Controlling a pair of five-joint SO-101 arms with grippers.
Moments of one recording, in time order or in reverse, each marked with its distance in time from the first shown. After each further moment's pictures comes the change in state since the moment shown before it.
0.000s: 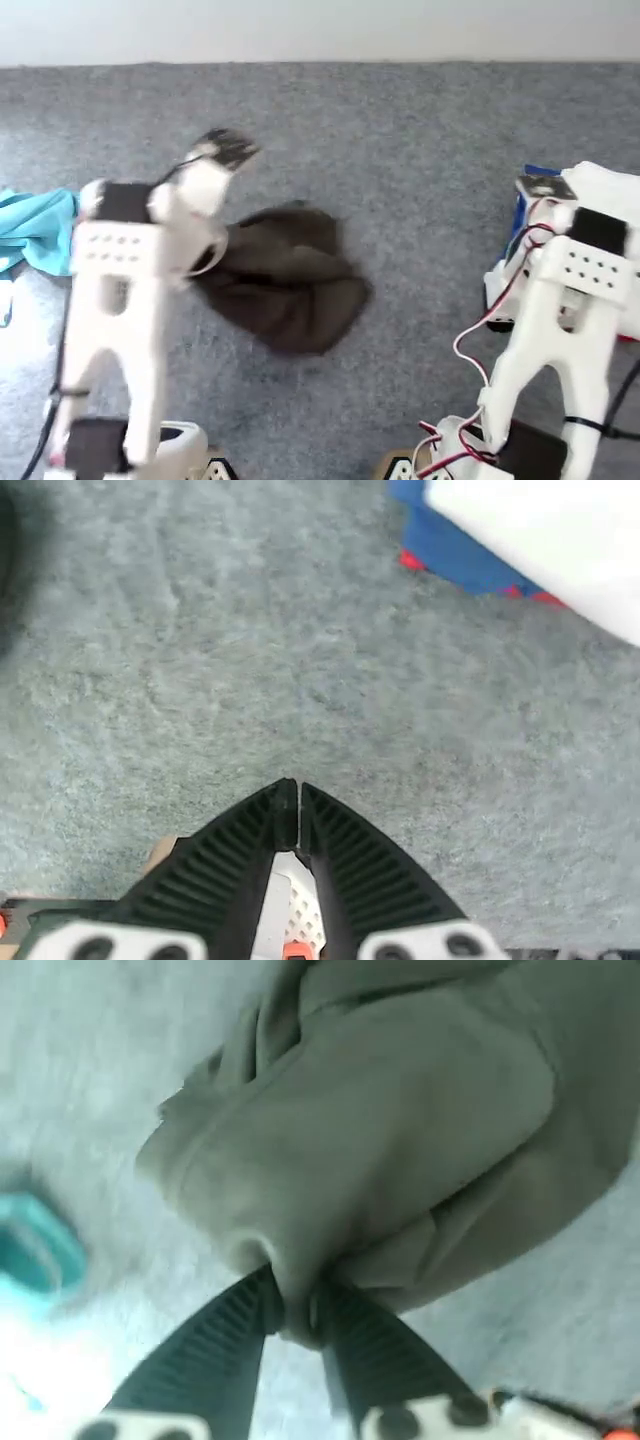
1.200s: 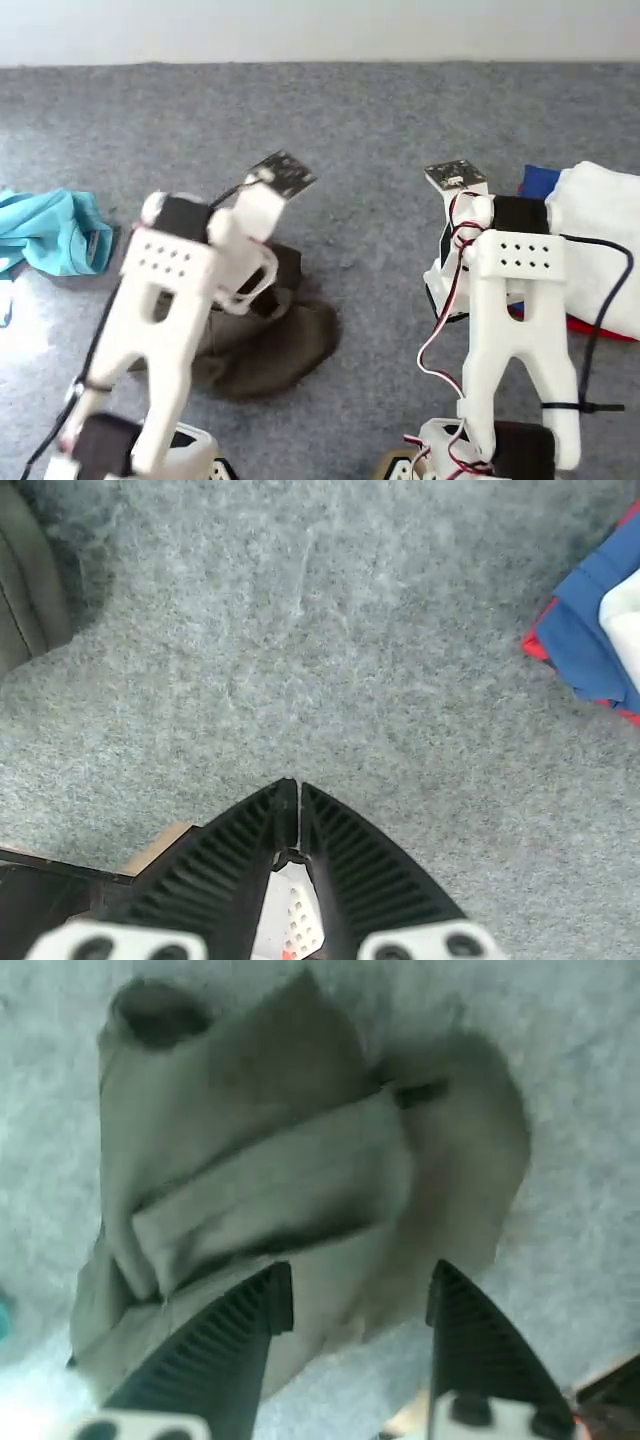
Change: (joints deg) left arm 19.4 6.0 -2.0 -1.3 10.9; right arm -16.1 0.0 0.0 0.0 0.0
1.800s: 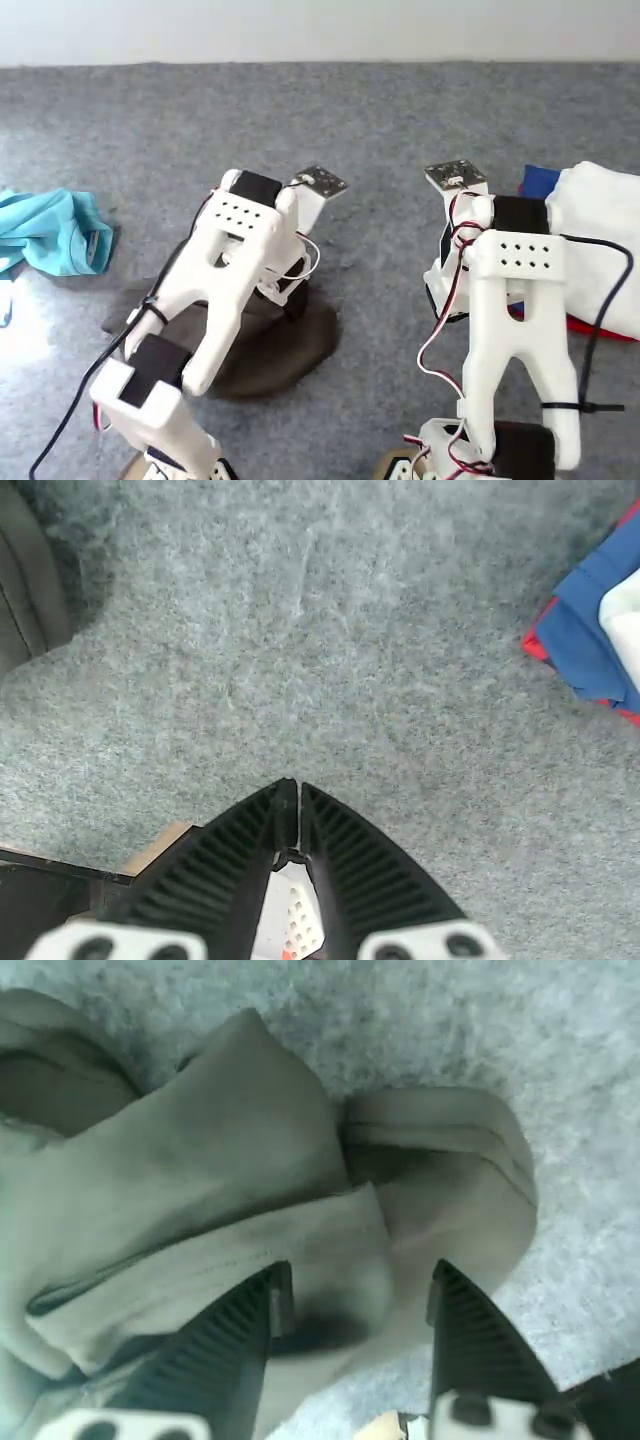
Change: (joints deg) left arm 3.9 23.3 -6.8 -2.5 6.7; right arm 0.0 0.0 0.0 0.0 0.0
